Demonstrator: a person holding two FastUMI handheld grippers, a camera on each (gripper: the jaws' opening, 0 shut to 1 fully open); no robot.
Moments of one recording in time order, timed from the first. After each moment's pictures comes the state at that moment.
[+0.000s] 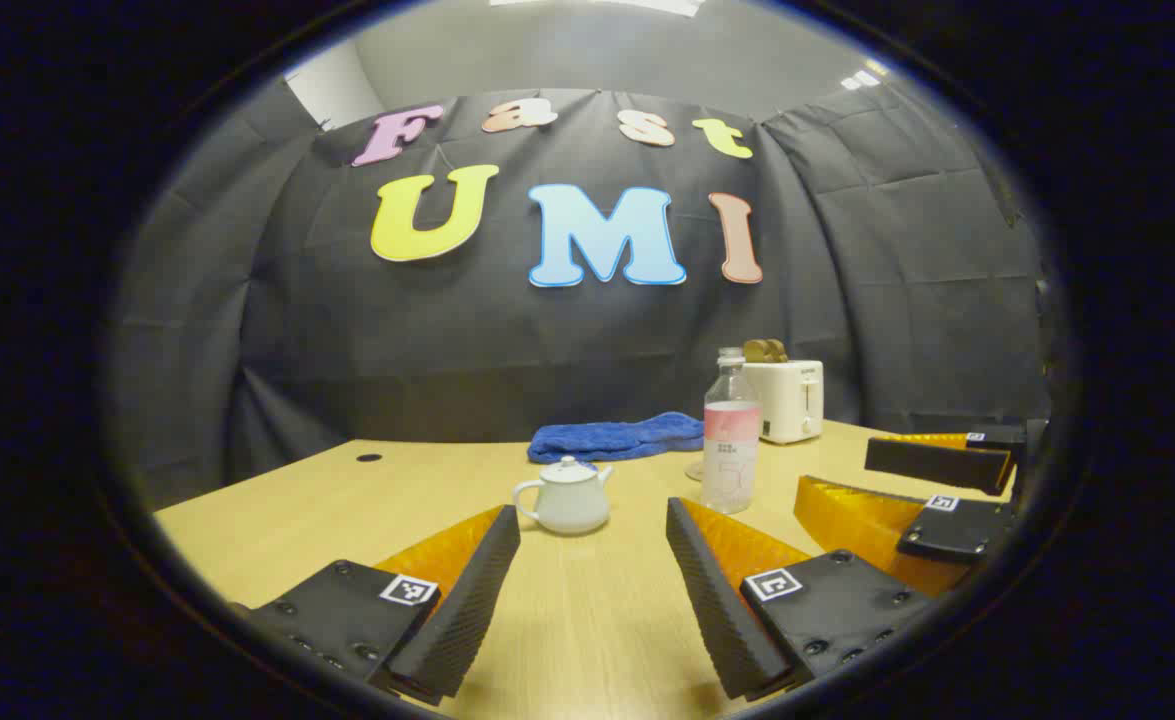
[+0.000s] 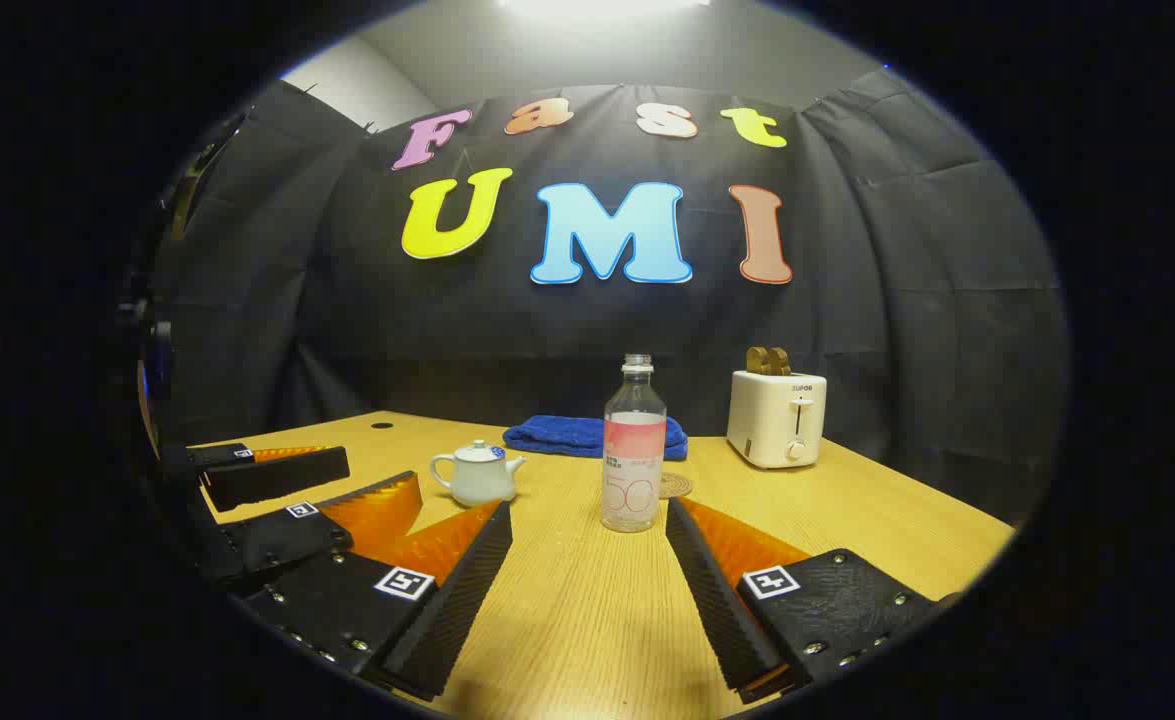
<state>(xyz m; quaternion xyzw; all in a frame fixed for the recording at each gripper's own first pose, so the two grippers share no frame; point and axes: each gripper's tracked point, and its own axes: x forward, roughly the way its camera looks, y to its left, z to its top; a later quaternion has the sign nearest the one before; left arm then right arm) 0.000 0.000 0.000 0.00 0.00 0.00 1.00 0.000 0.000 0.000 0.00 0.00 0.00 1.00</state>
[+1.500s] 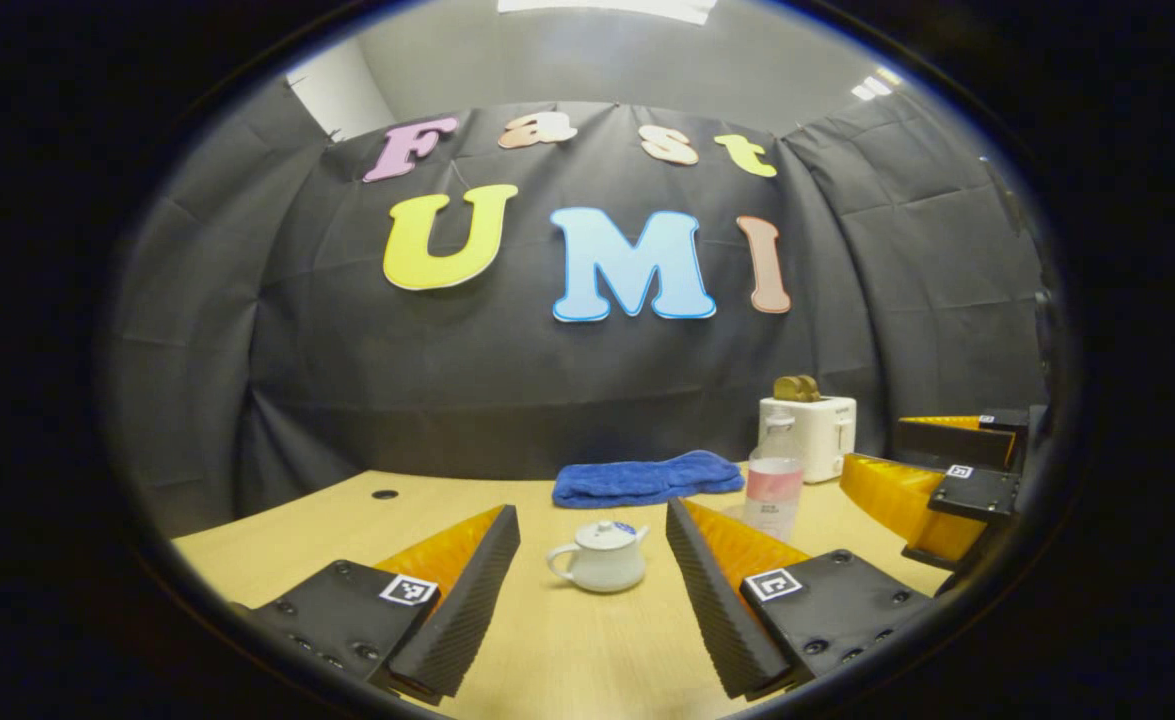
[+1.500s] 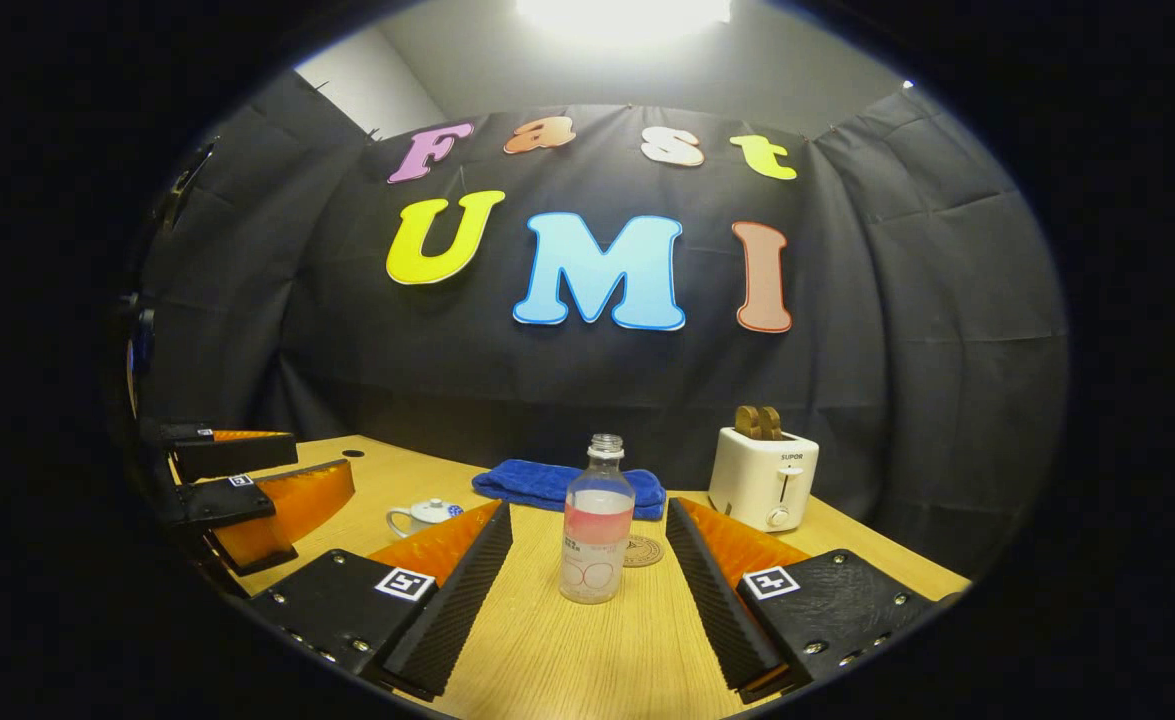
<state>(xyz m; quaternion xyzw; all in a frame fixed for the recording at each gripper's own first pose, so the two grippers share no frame) 0.061 0.028 0.043 0.02 -0.02 0.00 1.00 0.067 -0.027 0.035 -0.03 -0.01 -0.01 1.00</state>
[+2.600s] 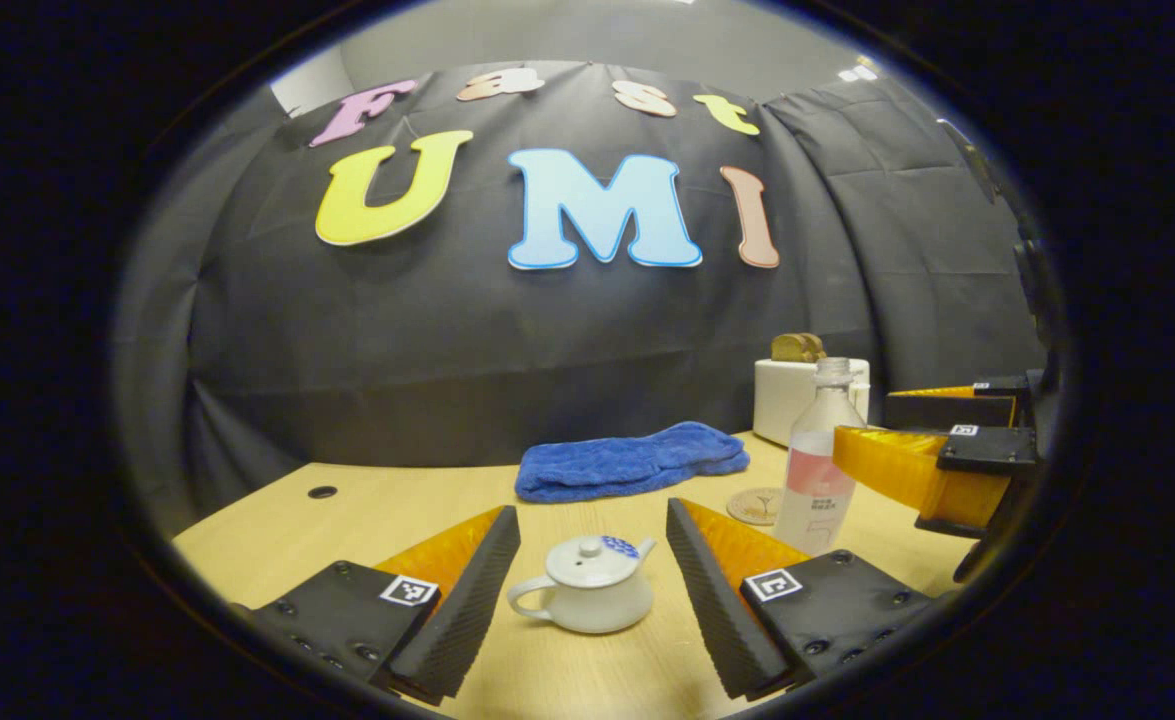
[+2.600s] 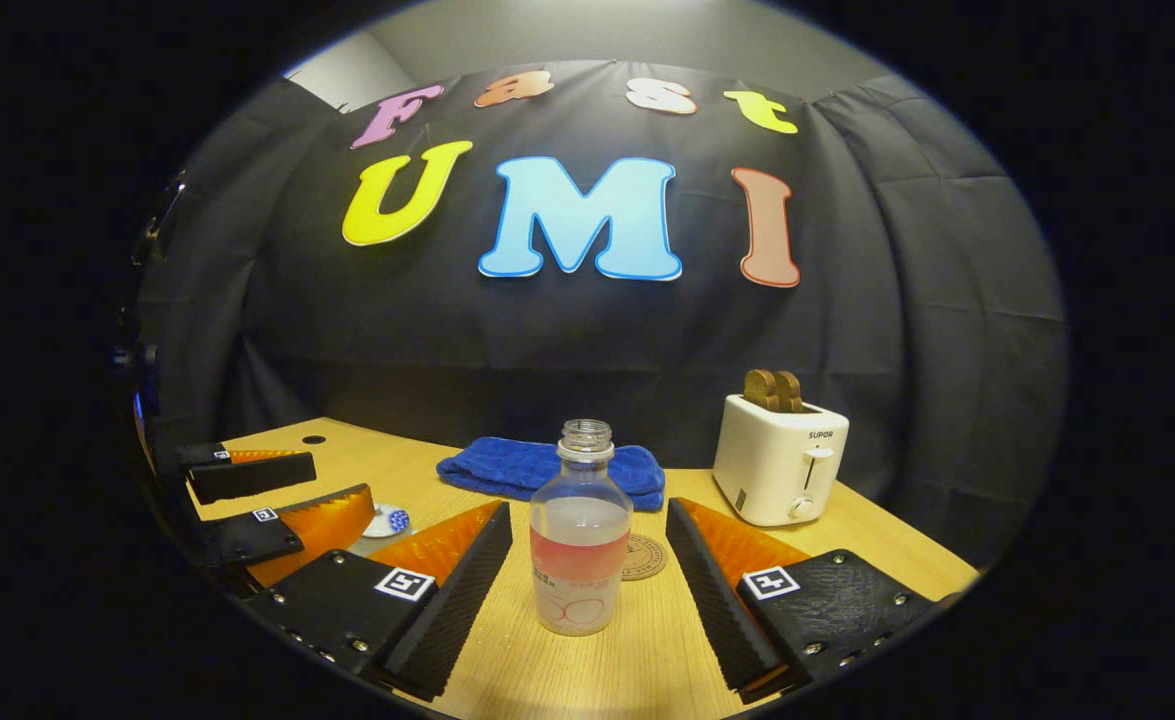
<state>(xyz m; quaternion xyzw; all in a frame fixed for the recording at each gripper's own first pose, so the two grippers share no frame) 0.171 0.008 -0.006 0.03 0.04 -0.06 1.00 0.160 -0.048 0.006 0.00 0.05 -0.03 1.00</state>
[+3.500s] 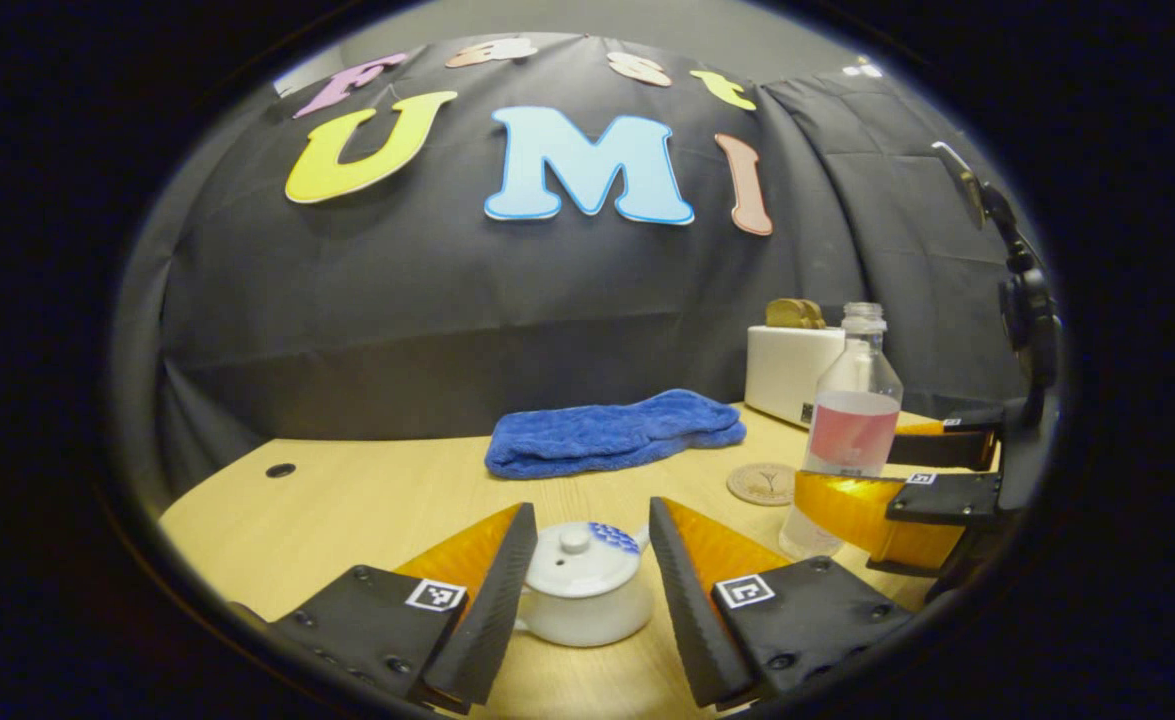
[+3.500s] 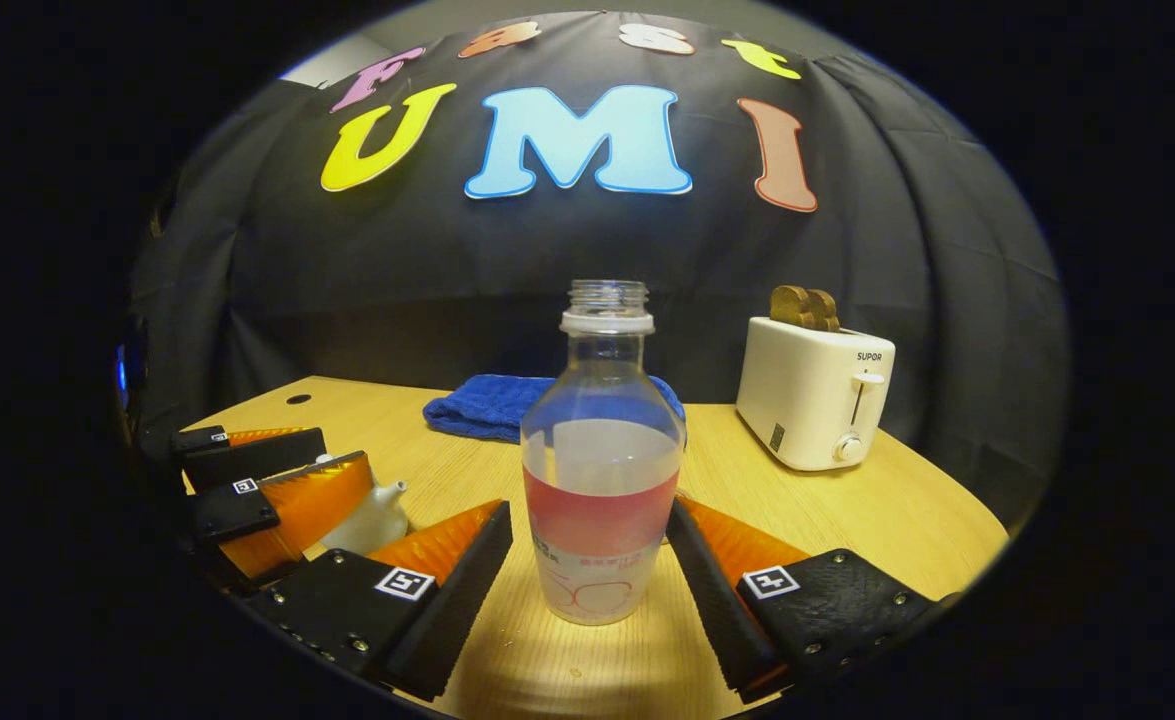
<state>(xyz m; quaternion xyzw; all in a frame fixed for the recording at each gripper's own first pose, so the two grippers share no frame) 0.206 0.002 -0.035 0.03 0.07 -0.09 0.99 0.192 -0.042 -0.060 0.01 0.14 -0.03 0.99</state>
